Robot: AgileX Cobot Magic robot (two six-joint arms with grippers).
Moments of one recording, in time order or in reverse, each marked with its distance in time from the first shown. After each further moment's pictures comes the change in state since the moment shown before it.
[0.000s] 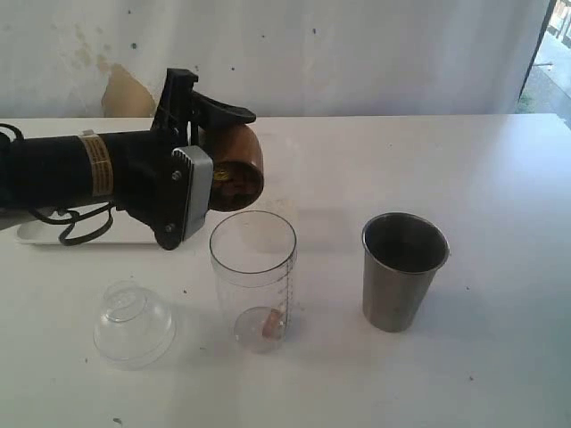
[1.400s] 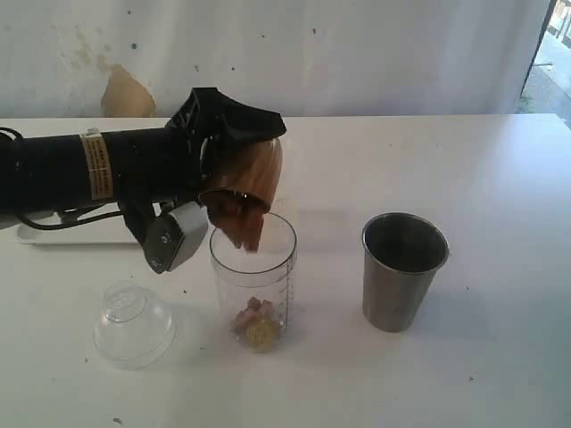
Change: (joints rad) left arm -0.002 0.000 0.000 0.099 -0.173 0.429; right arm 0.000 0.000 0.000 0.000 0.000 0.000
